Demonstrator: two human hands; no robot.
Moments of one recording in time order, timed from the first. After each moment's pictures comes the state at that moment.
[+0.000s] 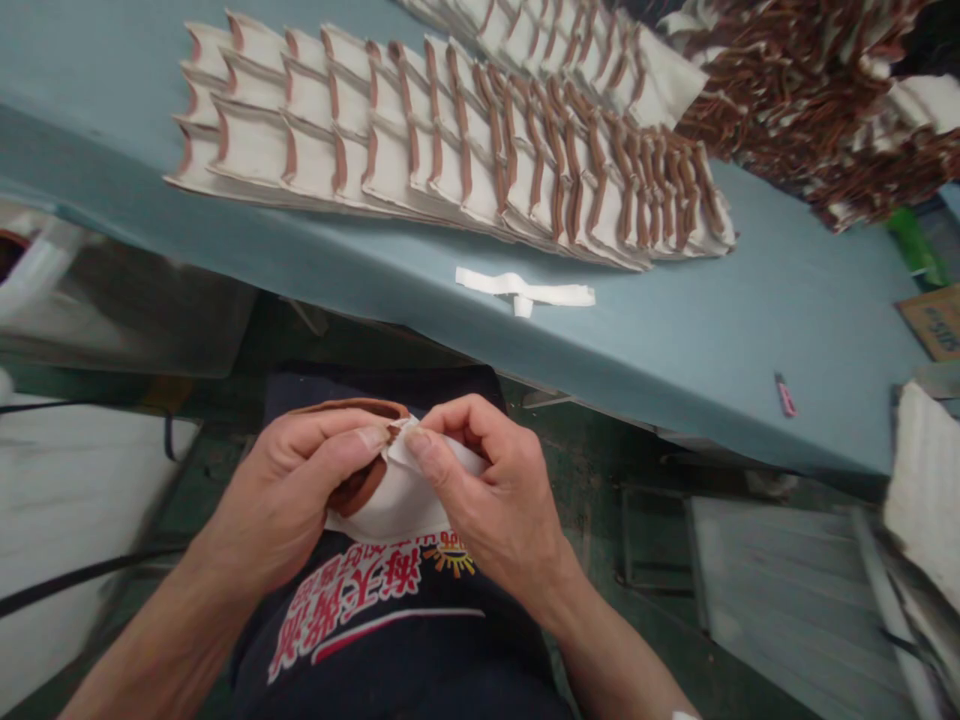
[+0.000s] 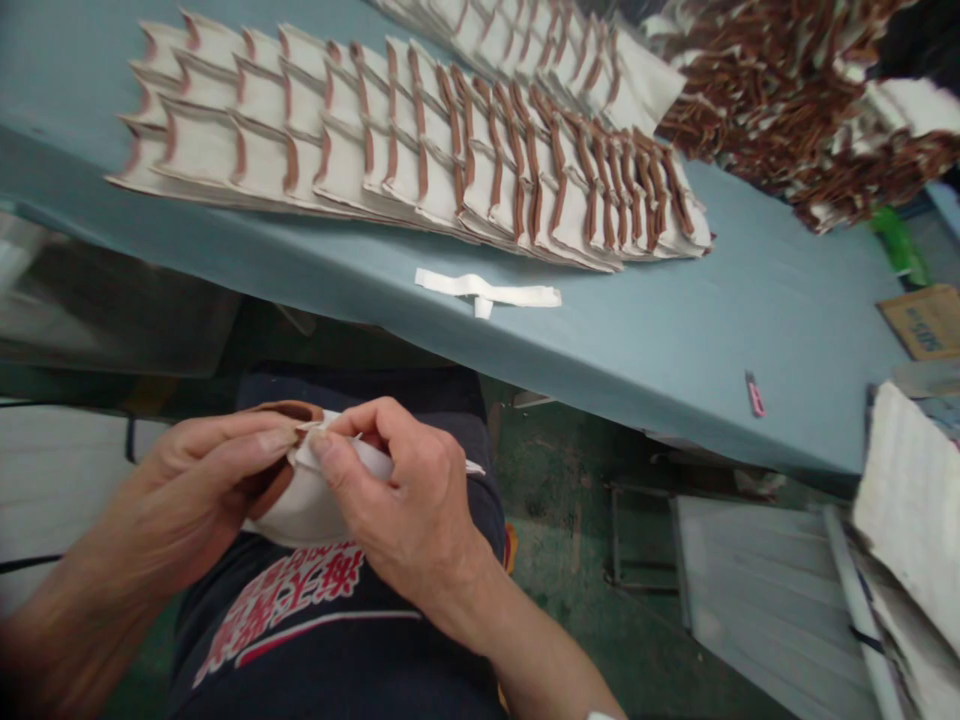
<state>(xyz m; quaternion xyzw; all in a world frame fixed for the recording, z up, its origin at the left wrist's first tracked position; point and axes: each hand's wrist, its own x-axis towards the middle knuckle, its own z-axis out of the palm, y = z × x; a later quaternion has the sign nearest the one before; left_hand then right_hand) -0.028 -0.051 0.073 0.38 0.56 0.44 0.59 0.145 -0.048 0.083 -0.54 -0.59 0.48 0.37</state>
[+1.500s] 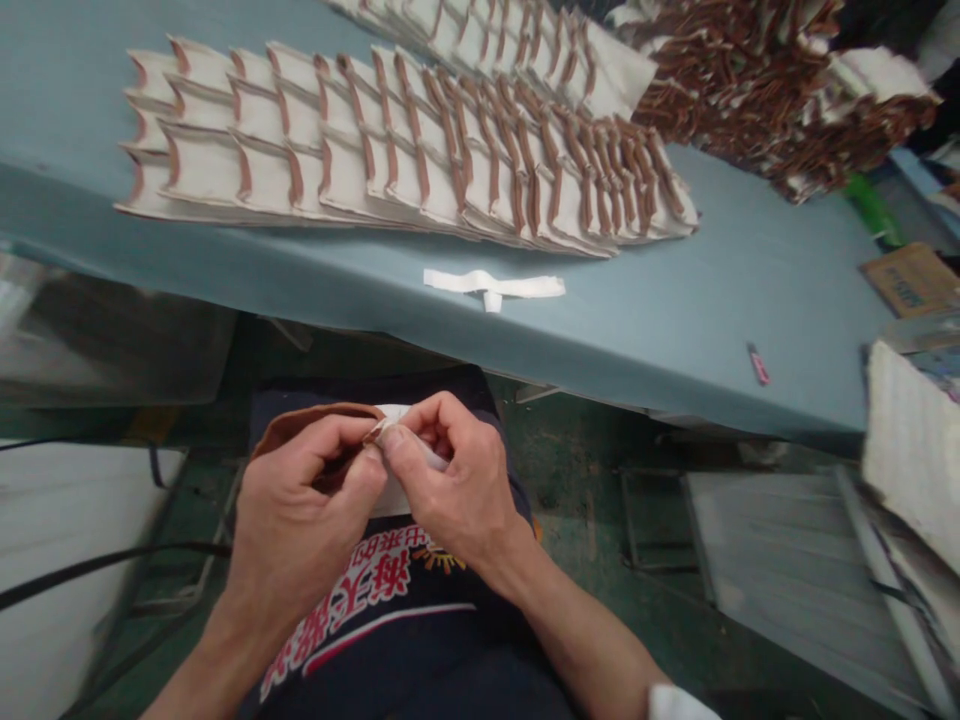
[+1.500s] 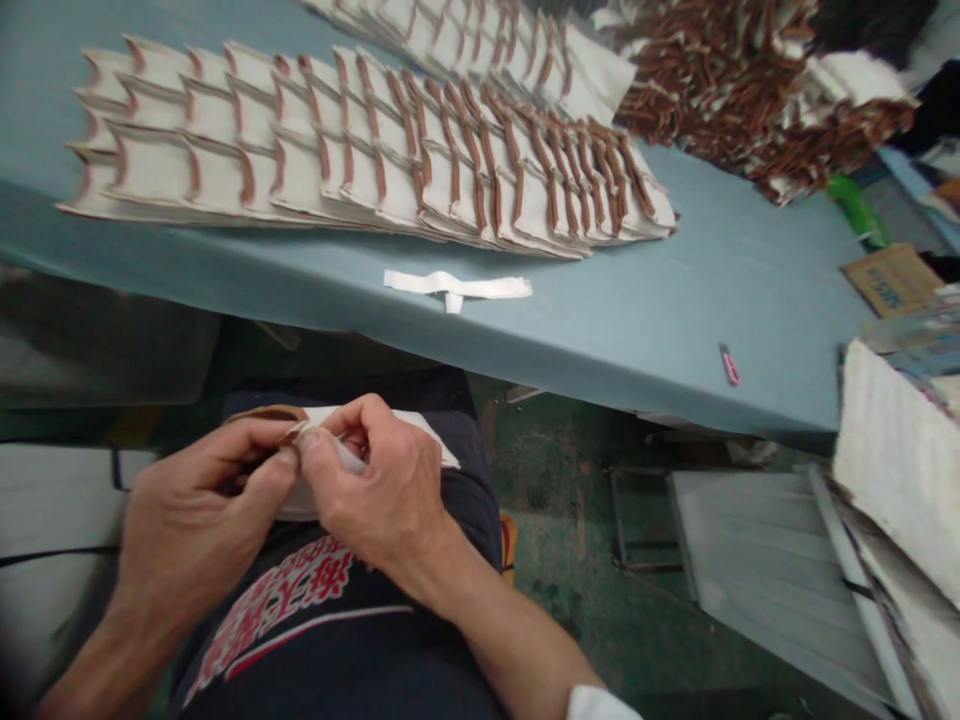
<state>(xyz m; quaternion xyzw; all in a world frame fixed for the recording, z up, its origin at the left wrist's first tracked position) -0.010 -0.063 0.065 0.58 0.65 0.40 0.29 0.139 -0.050 0.063 -0.59 -0.57 0.44 0.37</state>
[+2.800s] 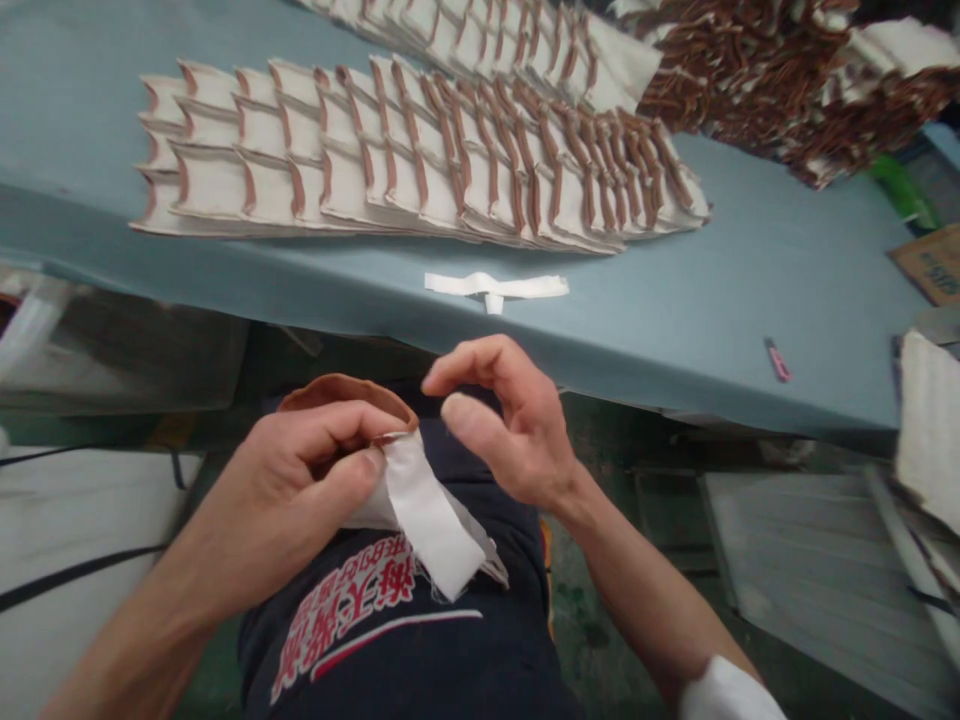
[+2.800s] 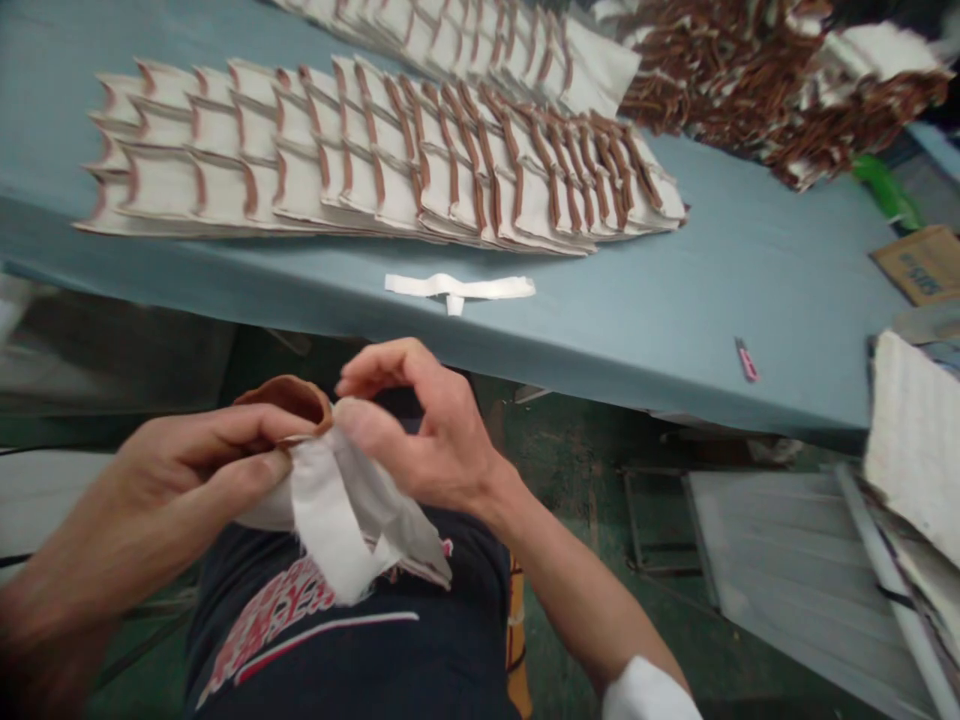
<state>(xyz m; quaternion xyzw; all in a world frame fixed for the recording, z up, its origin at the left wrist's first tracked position) -0.029 -0.034 0.104 0.62 0.53 0.33 0.48 0.187 -0.005 0.079 -0.39 -0.63 0.48 0.46</state>
